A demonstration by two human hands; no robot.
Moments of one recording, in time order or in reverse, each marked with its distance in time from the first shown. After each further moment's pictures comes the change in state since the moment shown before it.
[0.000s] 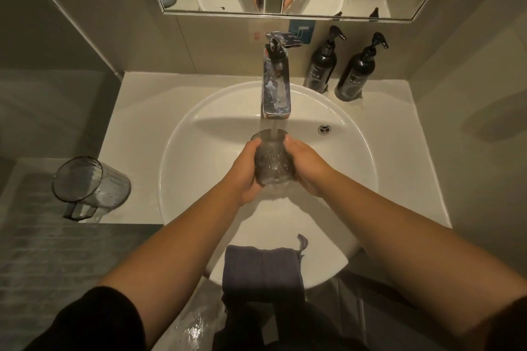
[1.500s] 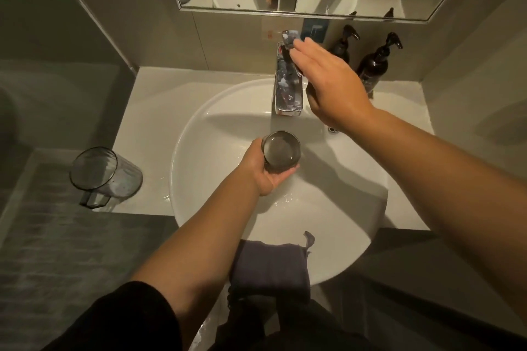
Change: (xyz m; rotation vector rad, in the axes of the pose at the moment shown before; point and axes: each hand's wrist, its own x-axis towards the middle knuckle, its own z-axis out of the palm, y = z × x) left_hand 0.009 0.009 0.008 -0.320 0.224 -0.355; right_hand -0.012 -0.121 -0.022 -1.436 0.259 -0.929
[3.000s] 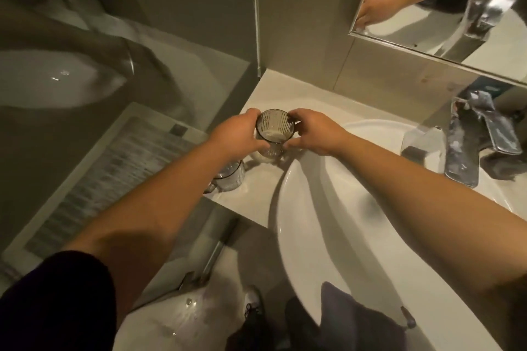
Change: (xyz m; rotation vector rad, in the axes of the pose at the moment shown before) left_hand -0.081 0.186 -0.199 1.592 0.542 0.810; right_hand 0.144 -0.167 0.154 0.446 -0.549 -0.014
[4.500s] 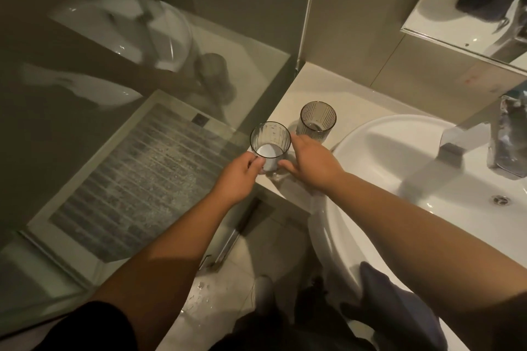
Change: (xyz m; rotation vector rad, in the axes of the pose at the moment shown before) left_hand -0.122 -0.087 0.056 -0.586 0.147 -0.197; right_hand -0.040 -0.073 0.104 -0.312 0.020 -0.046
